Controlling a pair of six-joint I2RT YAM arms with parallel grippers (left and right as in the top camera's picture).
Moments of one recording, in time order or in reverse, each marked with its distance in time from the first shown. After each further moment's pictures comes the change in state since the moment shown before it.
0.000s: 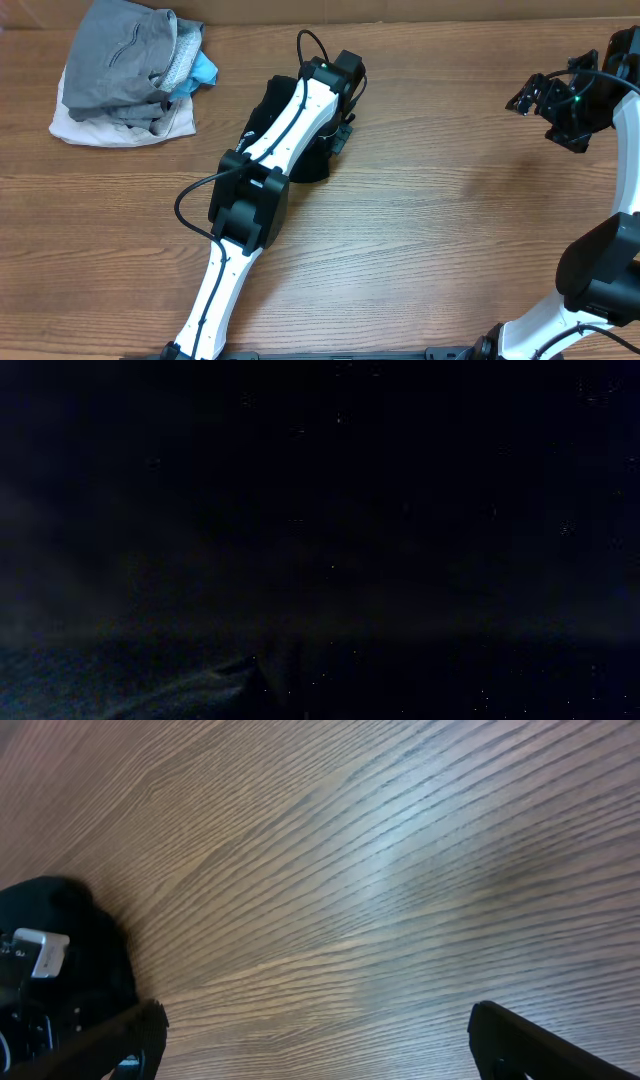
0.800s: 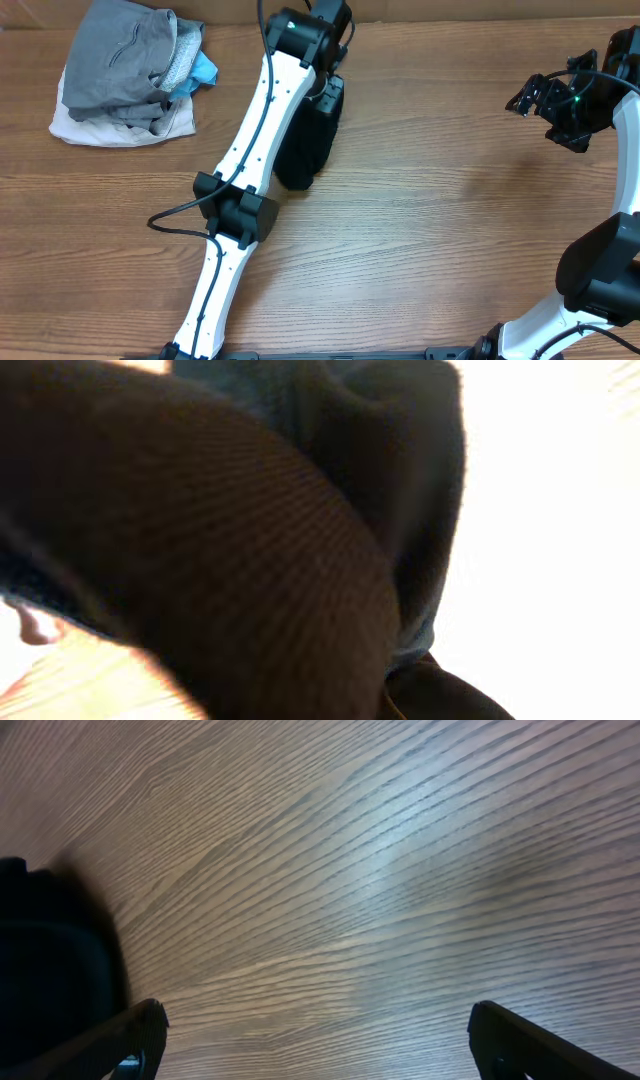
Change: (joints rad) left arm 0.057 0.027 0.594 -0.358 -0.002 0.021; right arm 0.000 0.000 0.000 -0.002 0.000 -0.013
